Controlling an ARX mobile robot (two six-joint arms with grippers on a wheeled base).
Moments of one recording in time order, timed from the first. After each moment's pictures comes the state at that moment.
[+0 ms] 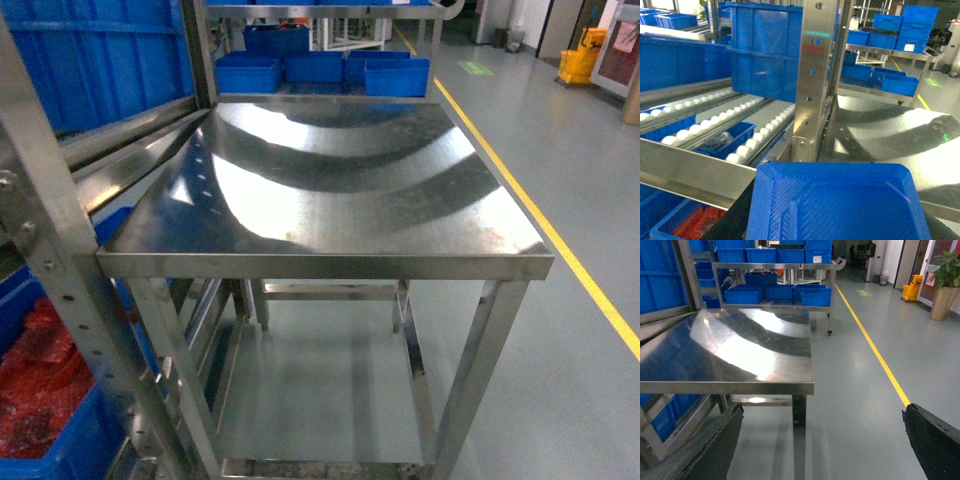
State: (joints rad) left arm -0.47 0.26 0.25 0.07 -0.71 -0.04; right arm 0.00 0.01 0.01 -0.01 0.00 0.00
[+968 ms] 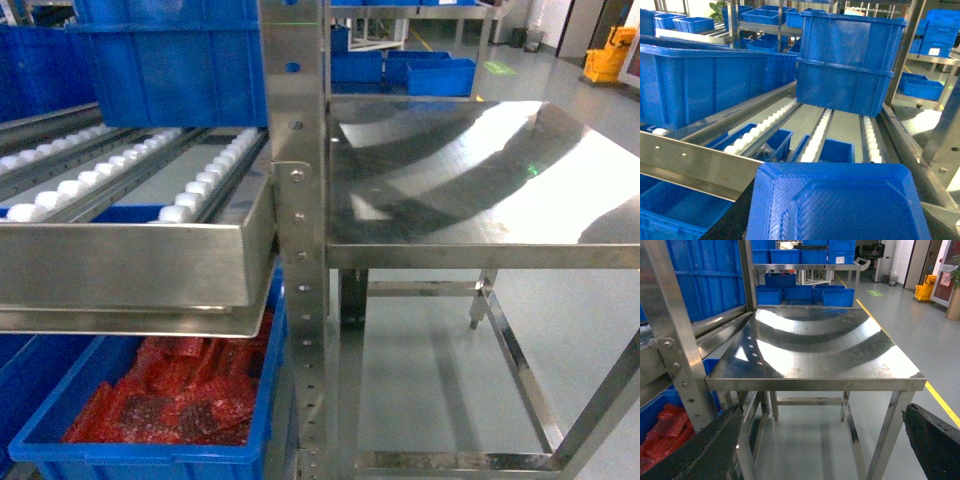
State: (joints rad) left arm -0.47 0.26 0.25 0.07 -0.71 -0.04; right arm 0.00 0.01 0.01 0.00 0.00 0.00
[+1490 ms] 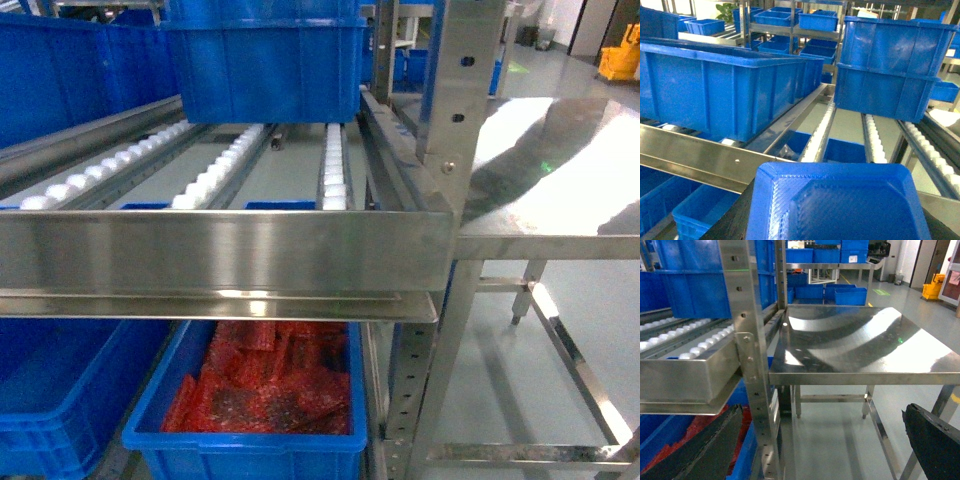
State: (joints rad) left arm -0.47 0.26 0.25 0.07 -0.71 -0.04; right arm 0.00 0.01 0.01 -0.01 0.00 0.00
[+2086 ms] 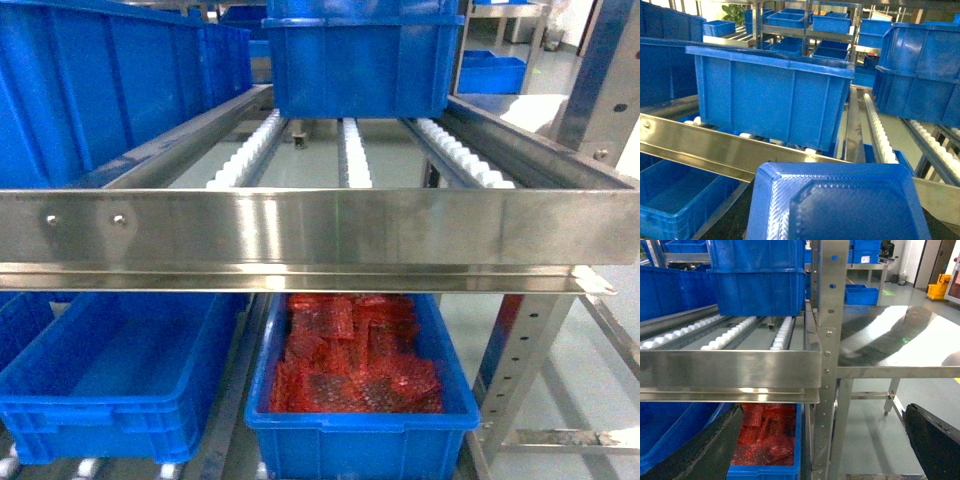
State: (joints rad) left arm -0.47 0.26 0.25 0.07 -0.71 -0.04; right arm 0.00 0.01 0.01 0.00 0.00 0.00
